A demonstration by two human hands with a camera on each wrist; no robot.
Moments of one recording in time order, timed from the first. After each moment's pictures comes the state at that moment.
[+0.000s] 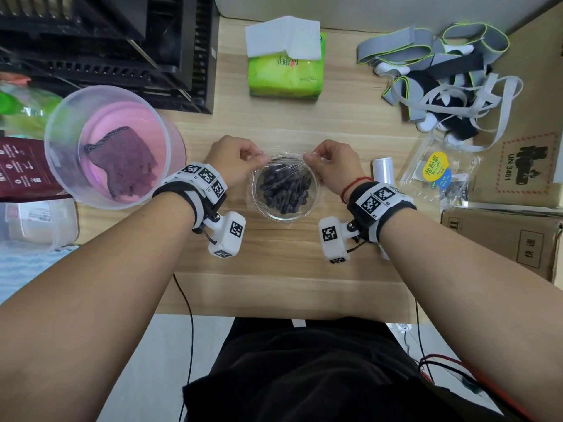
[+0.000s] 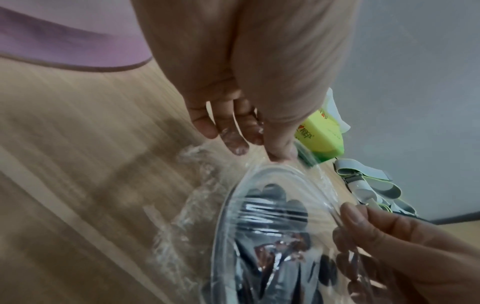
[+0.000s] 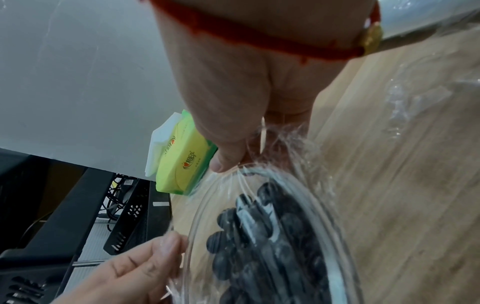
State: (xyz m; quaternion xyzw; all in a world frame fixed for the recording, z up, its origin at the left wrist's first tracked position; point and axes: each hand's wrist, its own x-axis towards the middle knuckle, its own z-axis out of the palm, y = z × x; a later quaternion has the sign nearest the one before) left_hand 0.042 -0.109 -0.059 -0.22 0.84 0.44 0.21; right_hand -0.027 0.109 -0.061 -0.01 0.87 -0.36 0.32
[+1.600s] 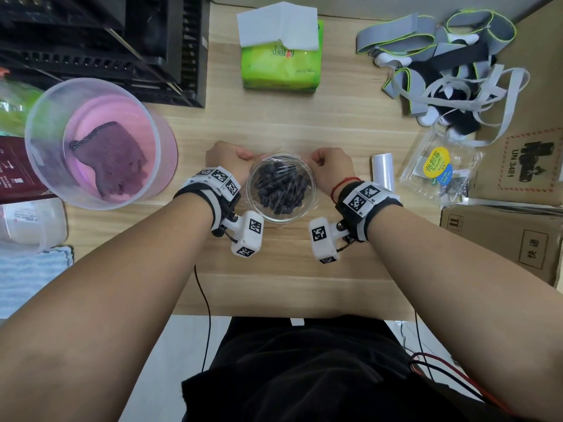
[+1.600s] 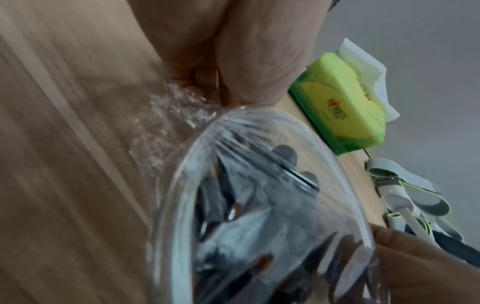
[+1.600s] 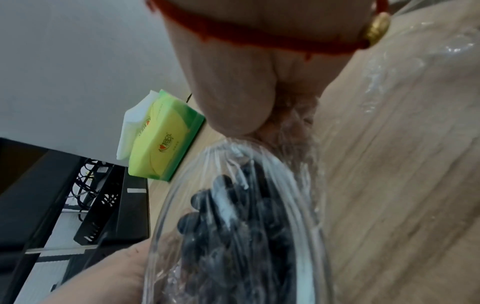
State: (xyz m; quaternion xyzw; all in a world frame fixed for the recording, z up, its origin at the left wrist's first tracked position) left_hand 0.042 -0.082 -0.062 -0.42 0.78 0.41 0.20; right_hand -0.022 0.107 -0.088 0.00 0.89 -0.31 0.34
